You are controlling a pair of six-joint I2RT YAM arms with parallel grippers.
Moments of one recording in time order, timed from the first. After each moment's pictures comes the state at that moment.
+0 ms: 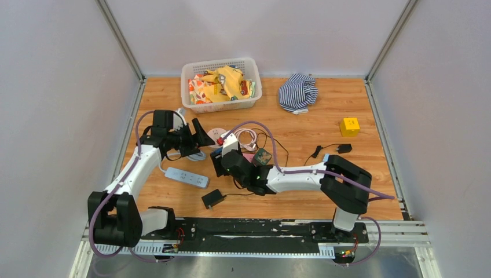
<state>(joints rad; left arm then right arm) -0.07 1.21 0.81 -0.46 0.51 -0.53 1.21 1.75 1.02 0.30 0.52 0.32</state>
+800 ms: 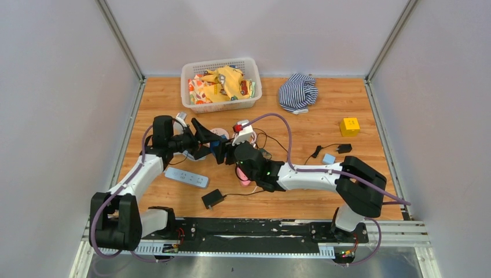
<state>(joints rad) -0.07 1.18 0.62 -0.07 0.79 -0.96 1.16 1.63 0.96 0.45 0.50 0.46</state>
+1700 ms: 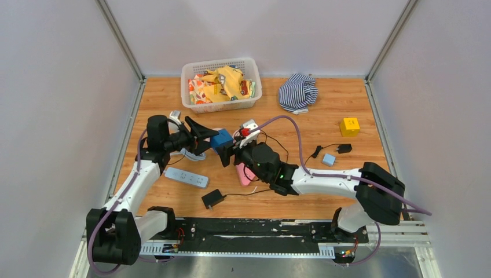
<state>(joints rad) -0.06 1.07 0.62 -0.04 0.77 -1.17 1.15 1.49 0.83 0.60 0.41 0.26</state>
